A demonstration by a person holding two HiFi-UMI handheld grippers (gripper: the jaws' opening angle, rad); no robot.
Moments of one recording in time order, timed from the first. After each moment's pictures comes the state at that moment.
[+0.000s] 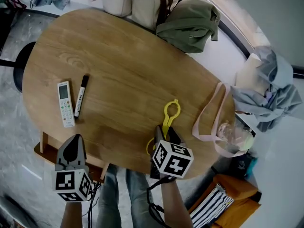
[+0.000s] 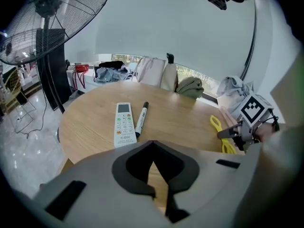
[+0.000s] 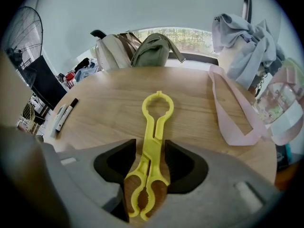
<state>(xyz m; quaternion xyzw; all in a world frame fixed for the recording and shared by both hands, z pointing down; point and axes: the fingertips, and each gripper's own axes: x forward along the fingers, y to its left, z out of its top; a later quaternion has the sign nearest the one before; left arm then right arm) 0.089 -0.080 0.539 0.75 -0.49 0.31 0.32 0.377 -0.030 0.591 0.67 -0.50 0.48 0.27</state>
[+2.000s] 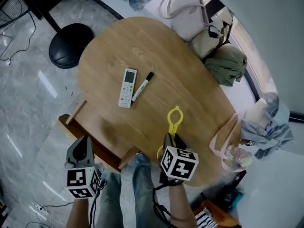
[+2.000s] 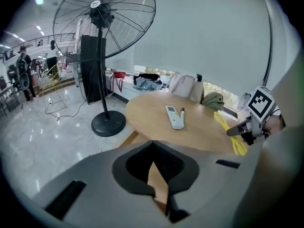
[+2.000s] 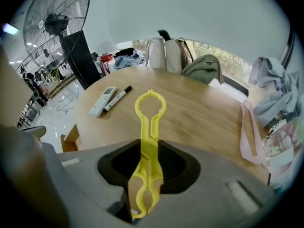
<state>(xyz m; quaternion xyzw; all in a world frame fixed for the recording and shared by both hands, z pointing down) -0.057 0.009 0.506 0.67 -0.62 0.24 0.33 0.246 -0.028 0.538 0.58 -0.61 0.39 0.37</state>
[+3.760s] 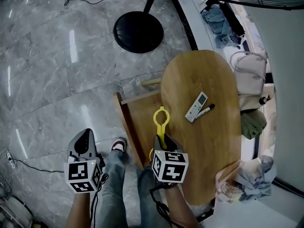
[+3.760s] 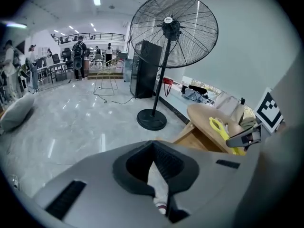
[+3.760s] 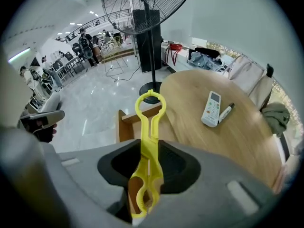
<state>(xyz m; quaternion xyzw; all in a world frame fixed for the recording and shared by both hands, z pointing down) -0.247 0.155 0.511 0.49 -0.77 0.13 0.38 -0.029 0.024 0.536 0.33 -0.77 0.26 0.48</state>
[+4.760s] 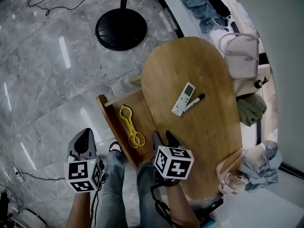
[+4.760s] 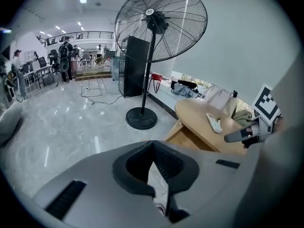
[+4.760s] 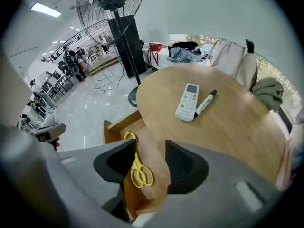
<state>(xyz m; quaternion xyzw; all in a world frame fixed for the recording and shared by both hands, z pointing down) -0.212 0.100 0.513 0.54 -0.74 0.16 0.38 0.016 -0.013 0.535 0.39 -0.74 0.34 0.43</state>
